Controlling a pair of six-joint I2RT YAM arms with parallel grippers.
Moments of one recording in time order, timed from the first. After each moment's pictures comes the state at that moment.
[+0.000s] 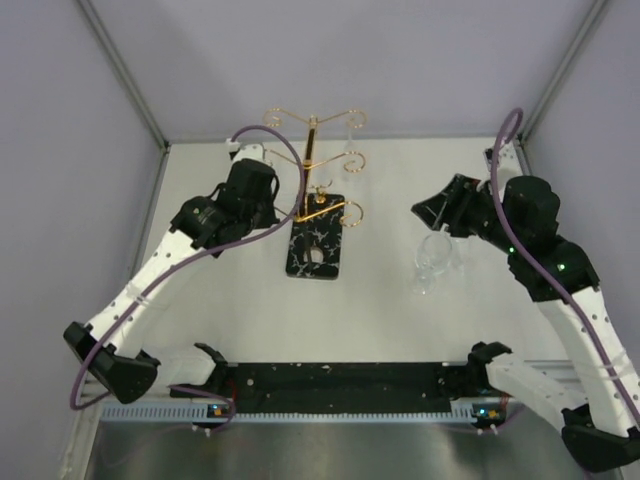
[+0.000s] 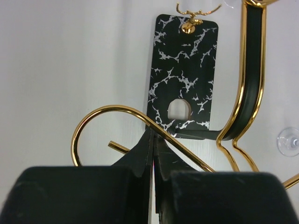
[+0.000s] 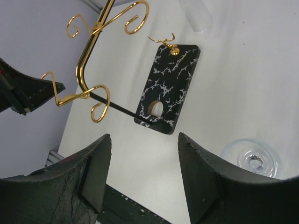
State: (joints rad) left arm -0.63 1.28 1.45 -0.91 -0.41 -0.52; right arm 0.39 0.86 1.22 -0.68 -0.17 0.57
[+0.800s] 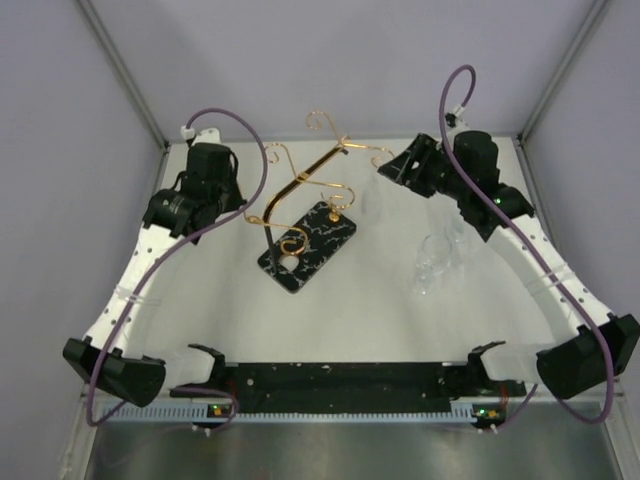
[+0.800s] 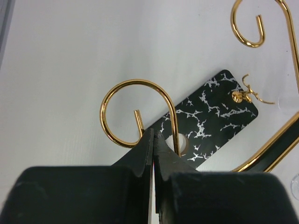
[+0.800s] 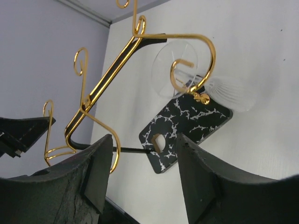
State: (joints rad) left arm -0.36 1.24 1.46 -0.87 -0.35 -0.44; right arm 0.39 1.26 1.31 -0.39 -0.22 0.72
